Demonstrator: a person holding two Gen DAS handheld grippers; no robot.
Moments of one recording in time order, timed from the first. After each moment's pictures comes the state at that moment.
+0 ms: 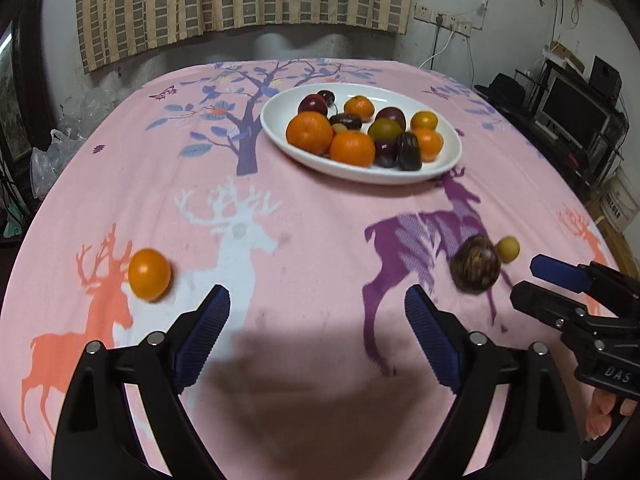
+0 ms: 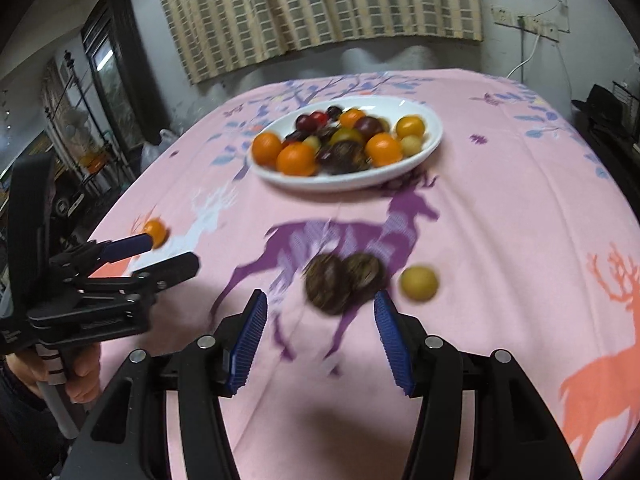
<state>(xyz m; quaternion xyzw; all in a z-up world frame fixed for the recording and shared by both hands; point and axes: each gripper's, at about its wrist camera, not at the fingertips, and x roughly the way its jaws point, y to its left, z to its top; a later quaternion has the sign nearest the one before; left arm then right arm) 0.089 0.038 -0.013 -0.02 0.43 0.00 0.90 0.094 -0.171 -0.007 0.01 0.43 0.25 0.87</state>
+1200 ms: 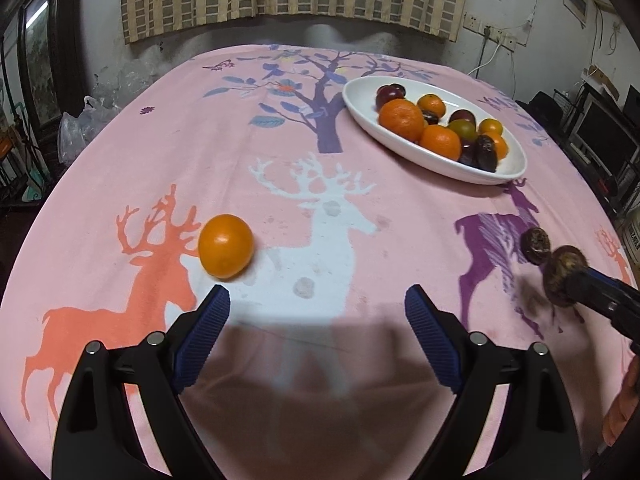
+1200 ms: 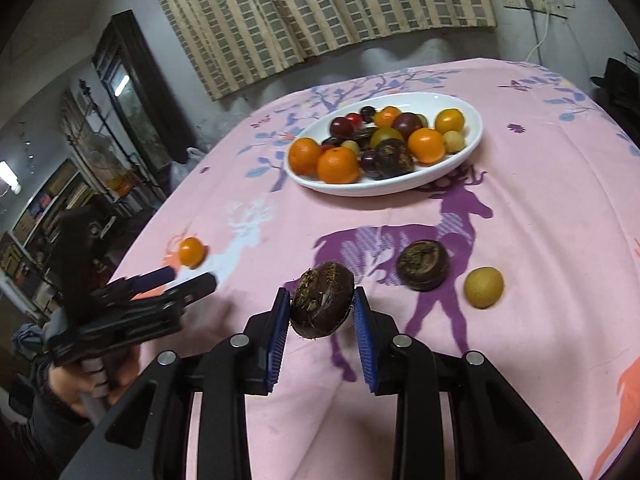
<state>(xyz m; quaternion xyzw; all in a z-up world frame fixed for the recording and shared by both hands) 0.090 0.099 -0.033 -0.05 0.43 0.06 0.90 0.101 -0.154 -0.009 0.07 0.42 0.30 0.85</state>
